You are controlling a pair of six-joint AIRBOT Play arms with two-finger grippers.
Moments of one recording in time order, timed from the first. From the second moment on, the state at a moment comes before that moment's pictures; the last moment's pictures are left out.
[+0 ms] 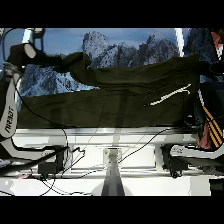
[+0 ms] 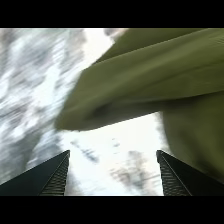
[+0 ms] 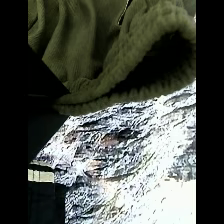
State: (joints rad) left arm 0.07 -1.56 1.38 1.46 -0.90 -1.36; right arm -0.49 -1.44 1.38 -1.23 1.18 1.13
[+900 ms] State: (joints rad) left arm 0.12 -1.77 1.38 1.36 -0.56 -1.19; right arm -0.49 -1.44 1.38 -1.23 1.16 1.13
